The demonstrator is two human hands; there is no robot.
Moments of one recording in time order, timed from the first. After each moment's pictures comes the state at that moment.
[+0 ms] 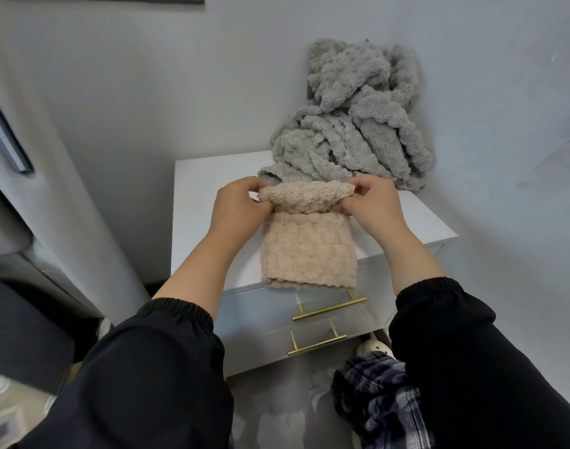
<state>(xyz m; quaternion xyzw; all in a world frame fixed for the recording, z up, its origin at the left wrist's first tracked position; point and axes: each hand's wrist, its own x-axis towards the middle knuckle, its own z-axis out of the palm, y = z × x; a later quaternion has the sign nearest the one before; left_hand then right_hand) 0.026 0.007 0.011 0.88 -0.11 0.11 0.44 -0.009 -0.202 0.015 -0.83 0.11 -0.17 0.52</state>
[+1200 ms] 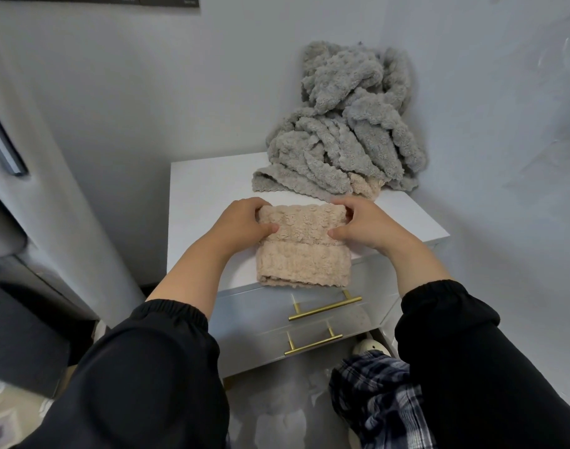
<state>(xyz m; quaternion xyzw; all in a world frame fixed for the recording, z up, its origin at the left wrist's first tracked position) 0.027 0.009 0.003 0.92 -0.16 -0.07 0.36 -0.023 -0.209 0.014 -0.91 0.07 0.04 0.41</state>
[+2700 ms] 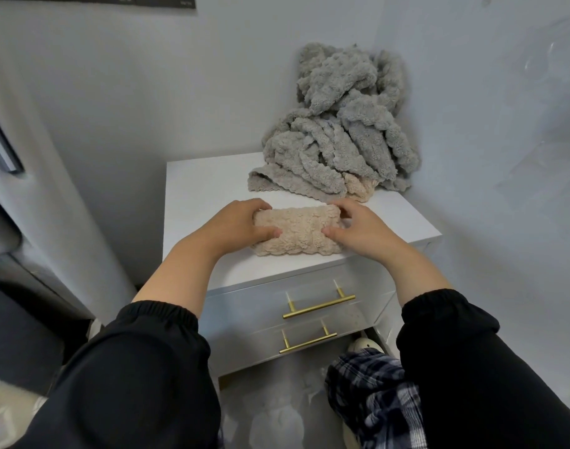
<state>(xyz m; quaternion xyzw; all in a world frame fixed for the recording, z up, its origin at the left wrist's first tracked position) 0.021 0.015 0.009 0.92 -0.23 -0.07 0.30 -0.036 -0.211 0.003 -0.92 0.03 -0.02 0.40</state>
